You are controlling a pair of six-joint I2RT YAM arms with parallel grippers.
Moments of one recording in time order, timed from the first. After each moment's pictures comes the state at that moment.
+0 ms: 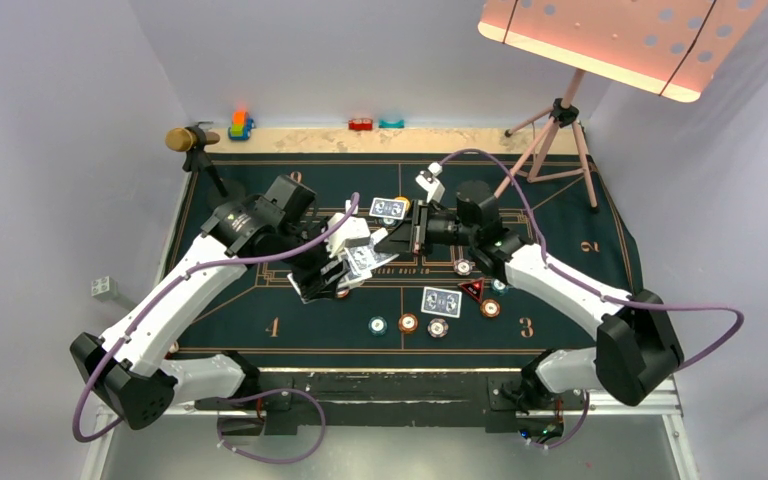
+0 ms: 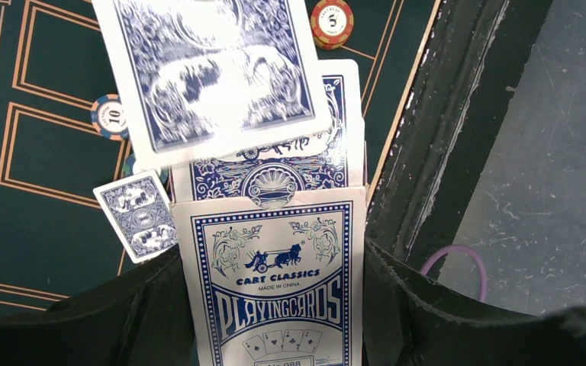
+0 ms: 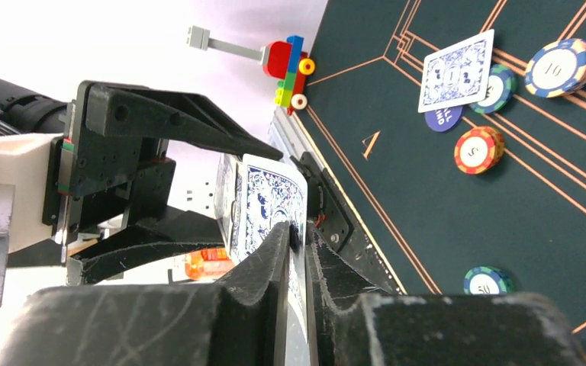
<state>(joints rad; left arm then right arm) -0.61 1.21 1.30 -1.16 0.44 0.47 0.61 1.34 0.87 0.16 -0.70 0.97</state>
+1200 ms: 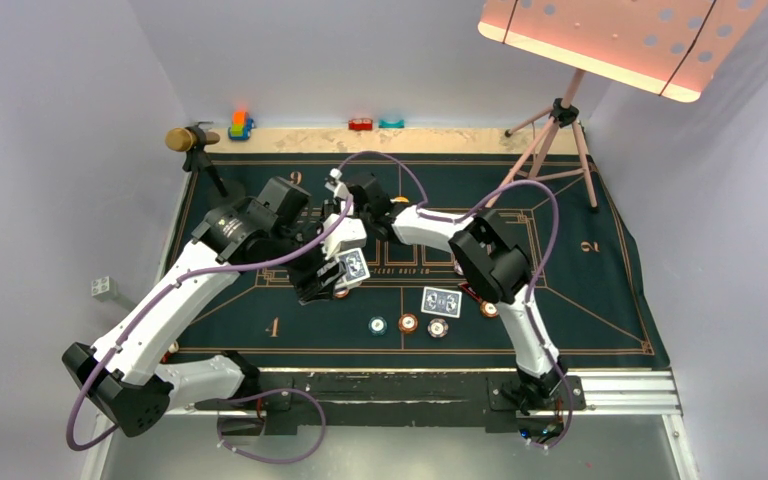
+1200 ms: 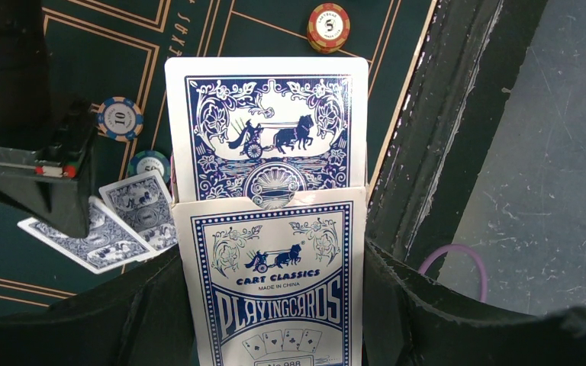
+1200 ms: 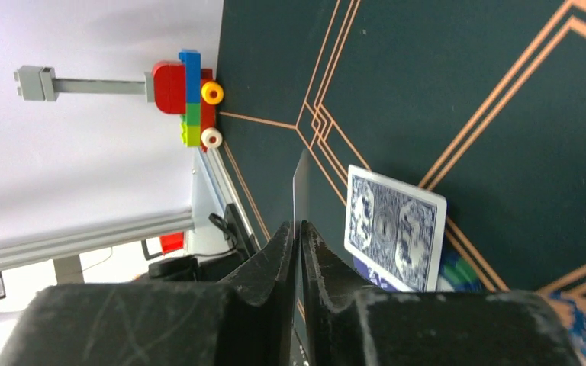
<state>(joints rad) -0.61 1.17 1.30 -1.16 0.44 0.47 0.77 2.21 1.55 0.12 -0.66 0.90</state>
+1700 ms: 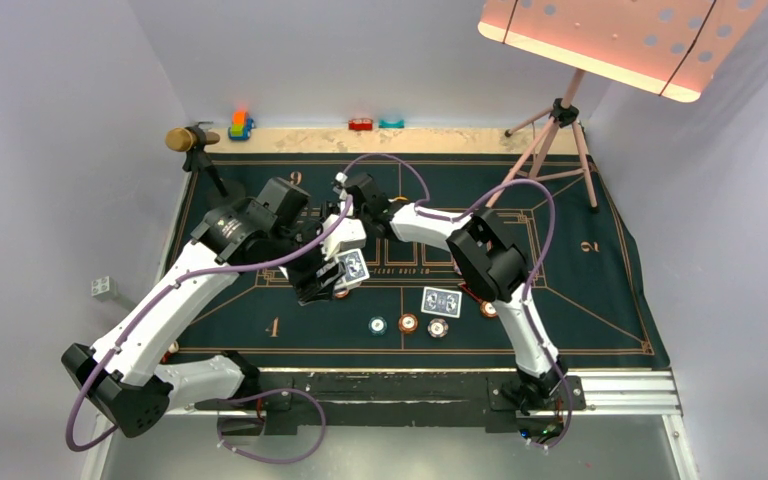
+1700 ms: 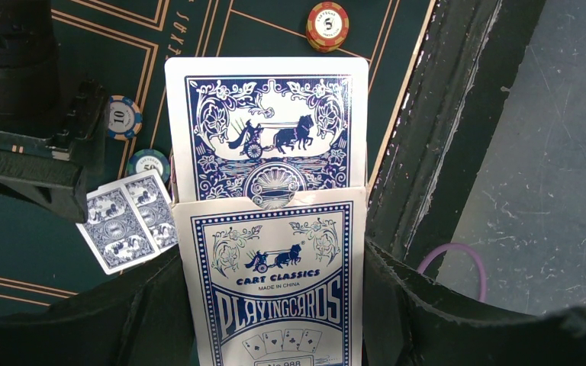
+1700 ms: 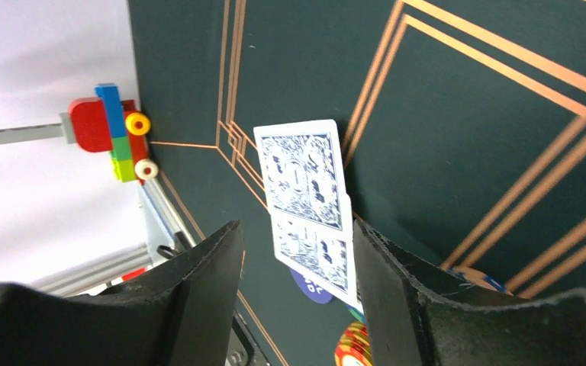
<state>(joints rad) -0.61 1.17 1.30 -1.17 0.44 0.47 0.77 2.27 1.64 -0.05 -0.51 0.86</state>
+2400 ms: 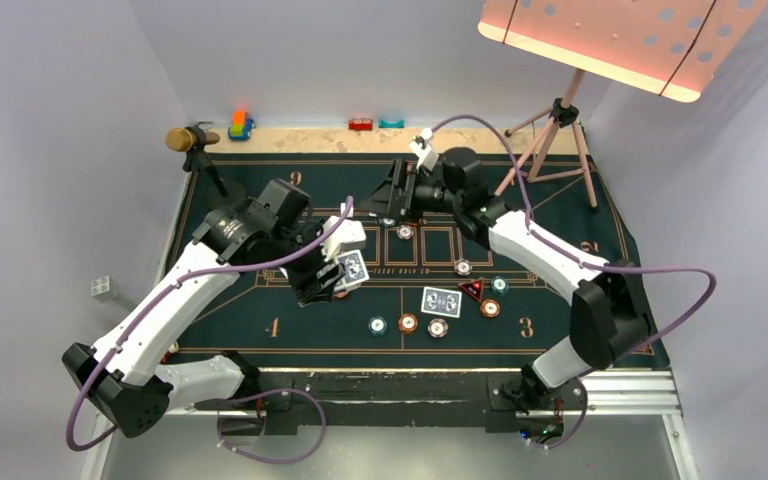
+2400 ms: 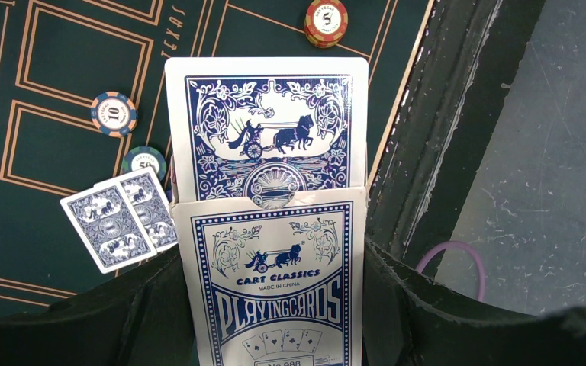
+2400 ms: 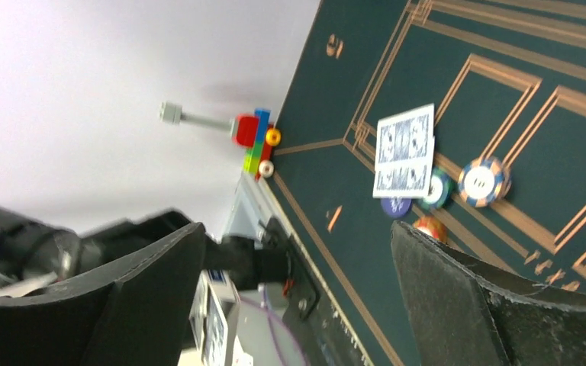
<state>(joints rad) -0.61 1.17 1.29 -1.17 0.44 0.47 0.56 1.56 1.21 0.04 -0.57 0.86</state>
